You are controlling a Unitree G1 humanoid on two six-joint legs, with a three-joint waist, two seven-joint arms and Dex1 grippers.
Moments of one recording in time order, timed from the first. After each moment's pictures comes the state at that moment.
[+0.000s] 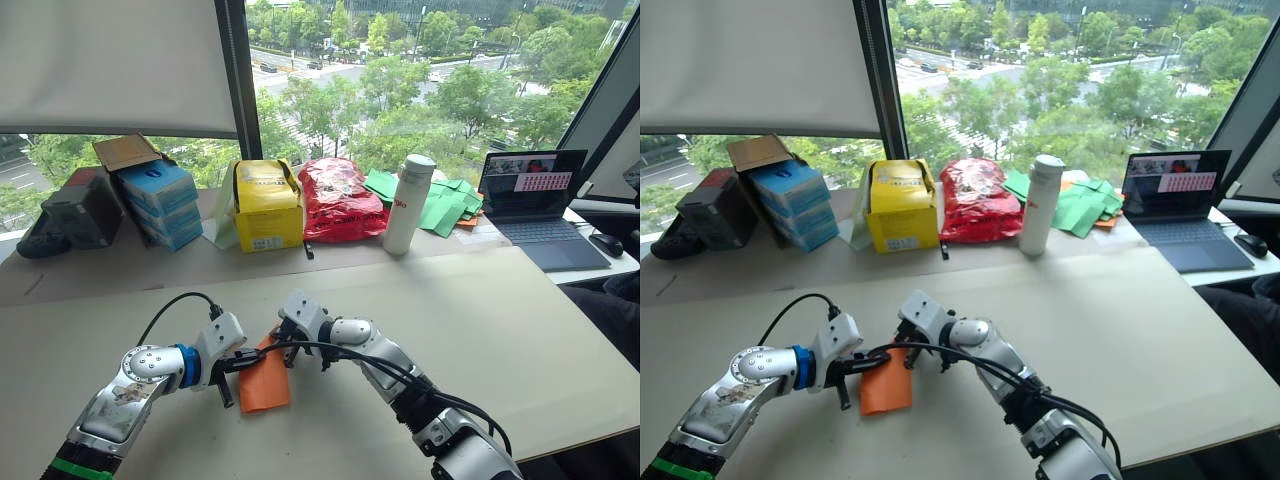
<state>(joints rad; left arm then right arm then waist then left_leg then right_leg) -0.14 0.72 -0.10 -0.17 -0.22 0.42 -0.91 -0.66 -0.05 0.47 0.34 -0.03 0.41 0.63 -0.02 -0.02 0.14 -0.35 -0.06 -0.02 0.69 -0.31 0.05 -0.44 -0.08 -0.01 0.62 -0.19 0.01</state>
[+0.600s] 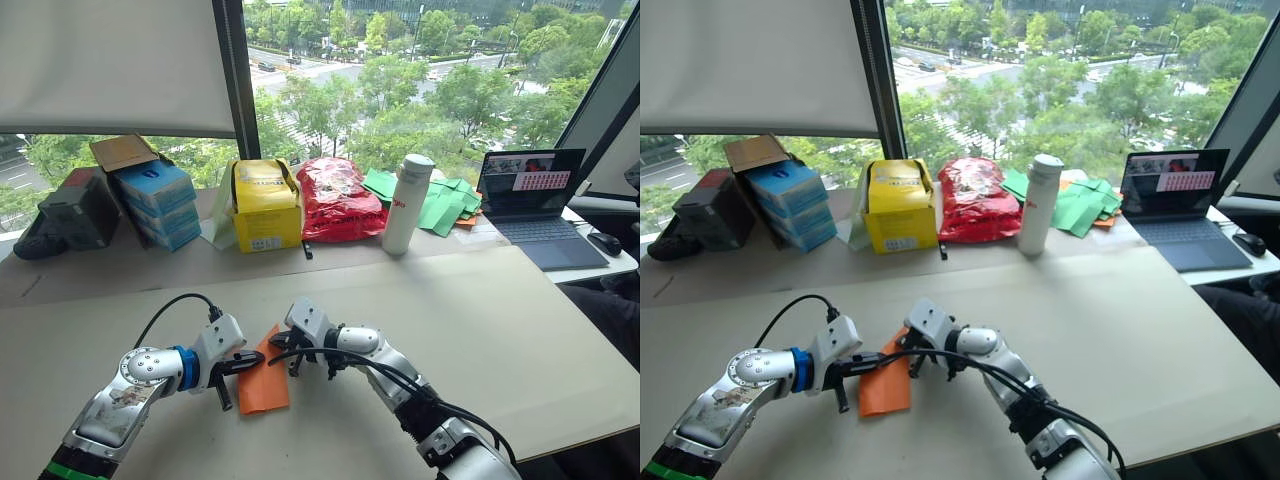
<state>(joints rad) -0.12 0.74 -0.09 -0.21 -0.23 0.44 -0.91 -0.55 -0.08 0.46 0.29 -0.01 0.26 0.74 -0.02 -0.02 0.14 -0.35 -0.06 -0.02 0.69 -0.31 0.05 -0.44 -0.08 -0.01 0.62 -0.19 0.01</state>
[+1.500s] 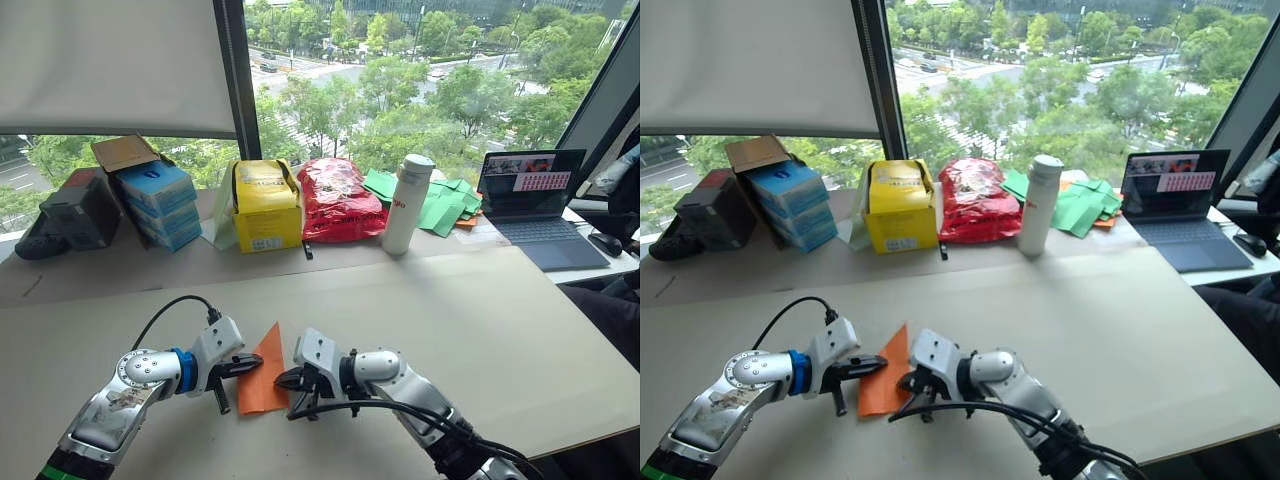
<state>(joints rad) -0.10 0.75 -0.09 -0.23 -0.23 0.46 -0.91 -0.38 -0.24 0.55 -0.09 0.02 0.47 0.89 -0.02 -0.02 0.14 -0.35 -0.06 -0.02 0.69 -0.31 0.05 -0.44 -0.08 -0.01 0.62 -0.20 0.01</state>
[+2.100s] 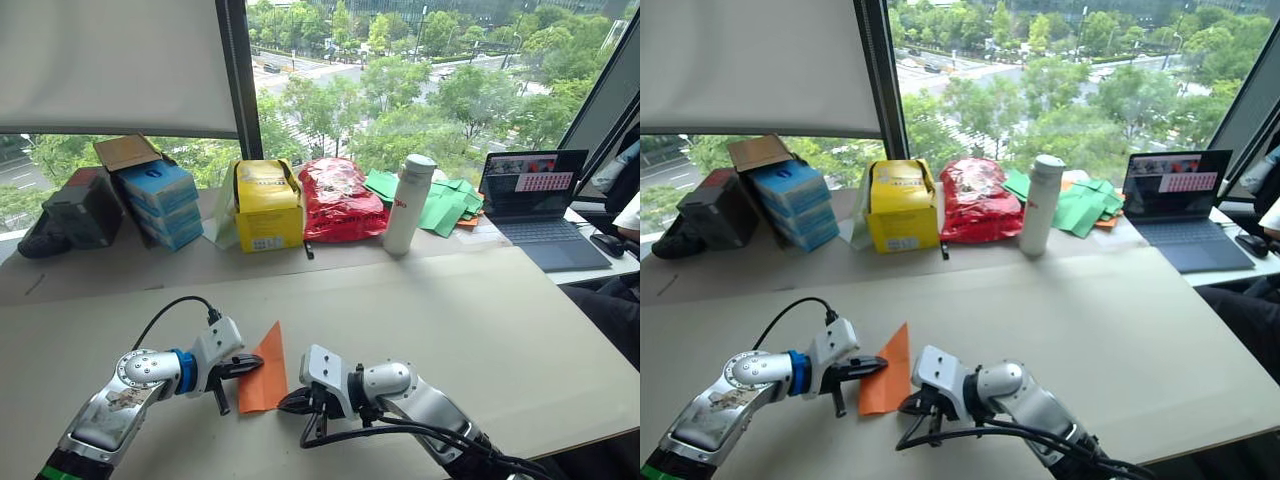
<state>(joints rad) -0.11 0.75 -0.08 -0.21 -0.25 0.45 -0.93 -0.32 -0.31 0.54 -0.23 0.09 0.54 0.90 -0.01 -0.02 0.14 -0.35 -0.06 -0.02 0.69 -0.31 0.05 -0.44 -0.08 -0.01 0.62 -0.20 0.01</state>
